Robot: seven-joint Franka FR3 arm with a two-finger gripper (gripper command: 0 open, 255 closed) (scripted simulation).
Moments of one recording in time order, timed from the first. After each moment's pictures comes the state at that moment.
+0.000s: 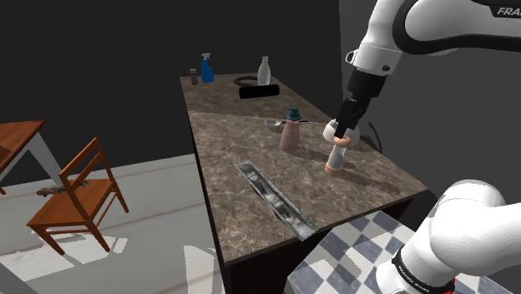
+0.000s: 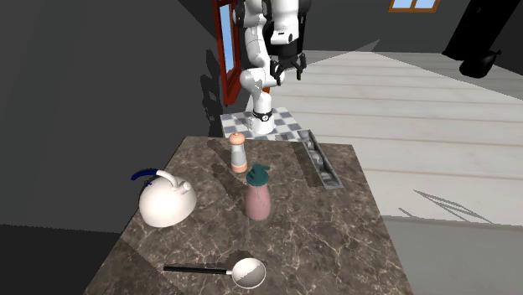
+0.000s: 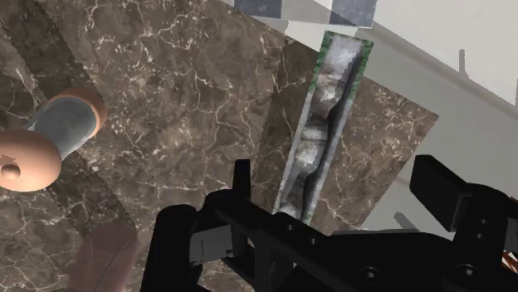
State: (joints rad) arm 0.02 -0.81 -0.03 -2.42 0.11 1.63 -0.11
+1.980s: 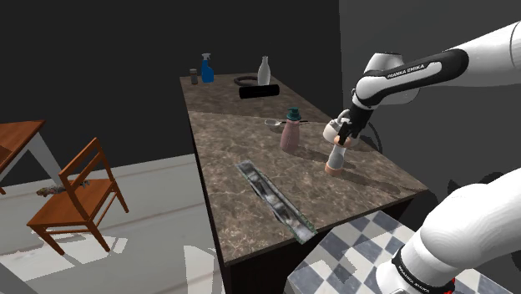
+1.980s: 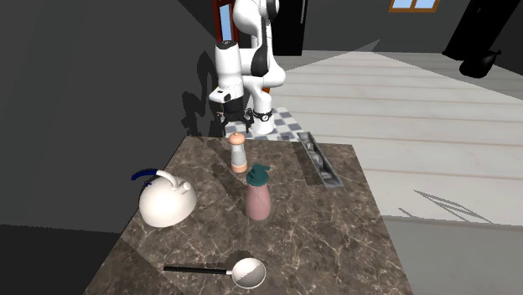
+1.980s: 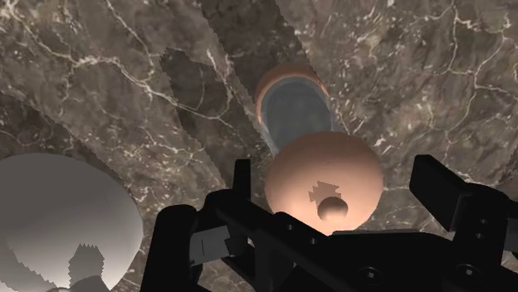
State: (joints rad) arm -0.18 -0.36 -0.36 -2.50 -0.10 2.24 -0.37
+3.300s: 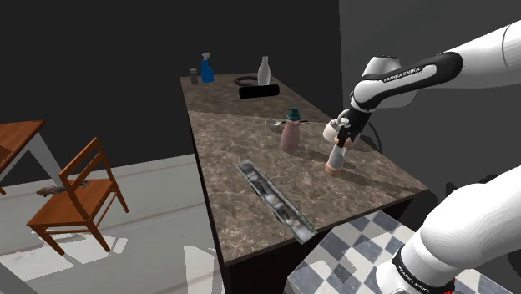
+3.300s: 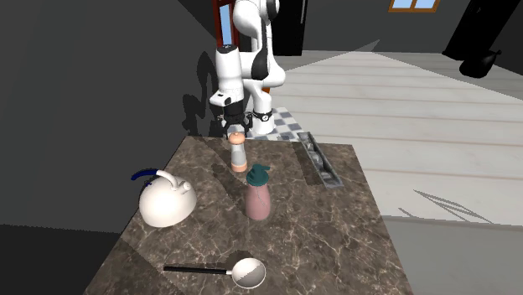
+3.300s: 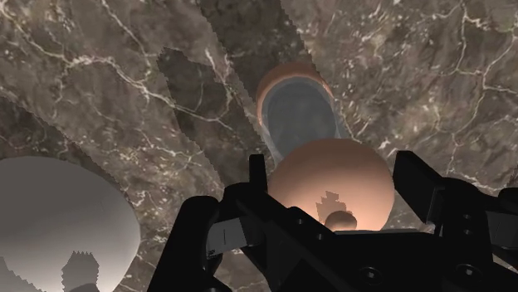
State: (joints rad) arm -0.17 -0.33 -0.36 -2.52 -0.09 2.27 -0.38
